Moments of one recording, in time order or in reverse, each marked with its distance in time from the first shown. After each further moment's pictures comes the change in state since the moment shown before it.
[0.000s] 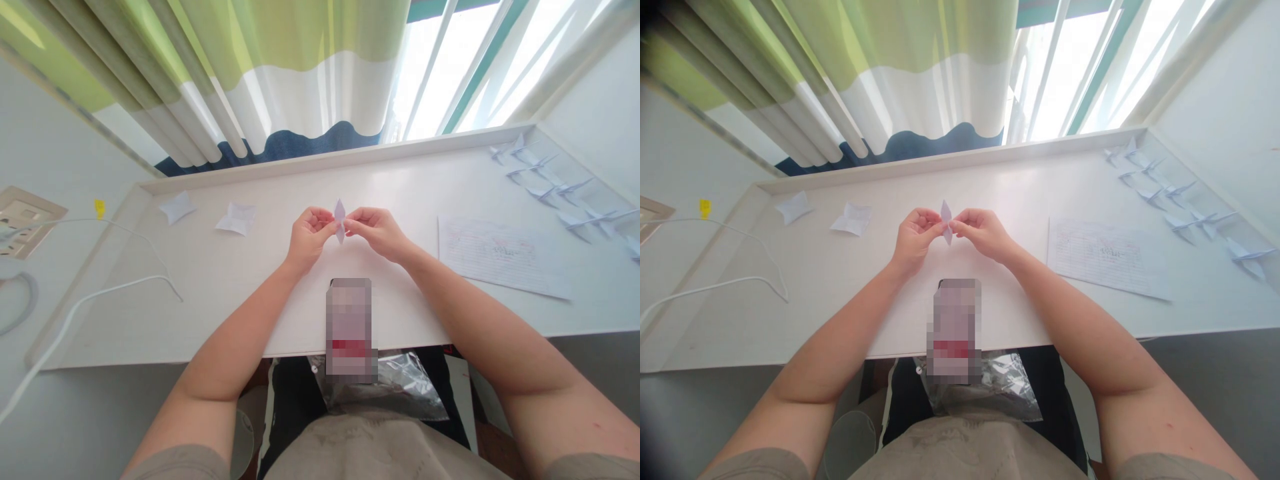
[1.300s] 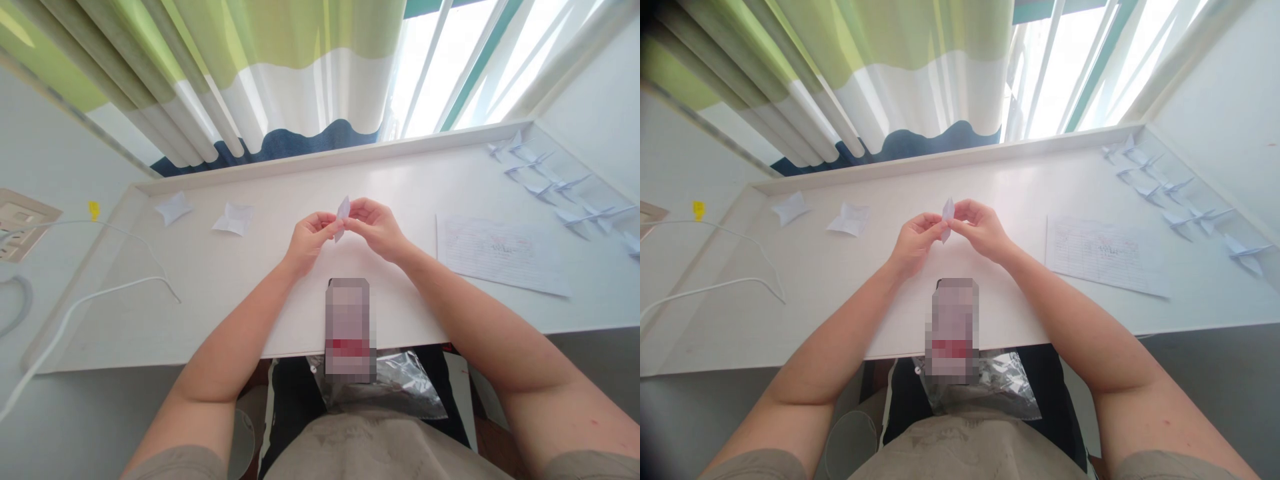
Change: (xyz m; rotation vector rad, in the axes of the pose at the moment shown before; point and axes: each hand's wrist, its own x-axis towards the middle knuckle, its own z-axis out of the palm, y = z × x) left_hand -0.001 0.002 0.002 -0.020 -0.091 -0.111; right_hand 0.000 -0.004 0.005 0.153 0.061 -0.059
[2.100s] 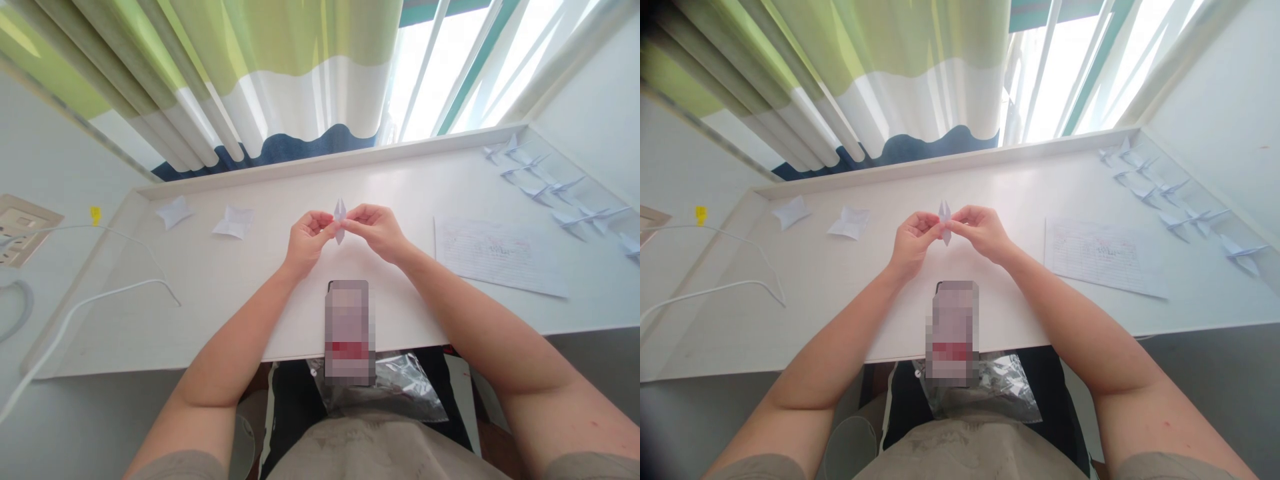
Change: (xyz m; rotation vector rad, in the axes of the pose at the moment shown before) left_hand -0.002 0.001 0.002 0.022 0.077 0.110; right_hand -0.001 -0.004 -0.002 -0.054 0.012 0.017
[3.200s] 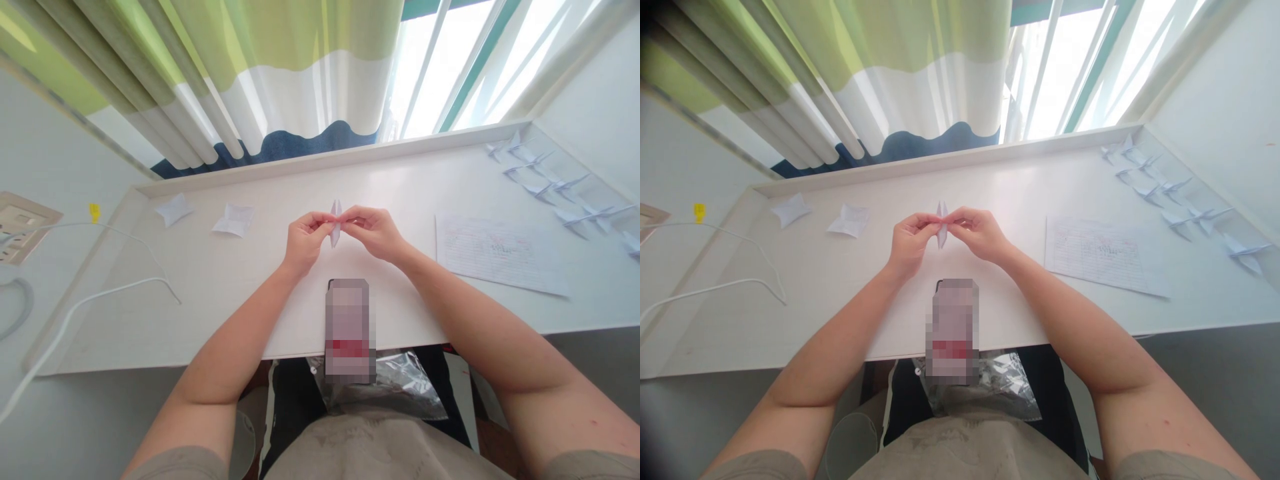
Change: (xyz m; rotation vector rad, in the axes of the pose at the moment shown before) left_hand 0.002 -0.002 0.001 -0.002 0.045 0.013; right_hand 0.000 0.011 0.001 -0.072 -0.075 -0.151
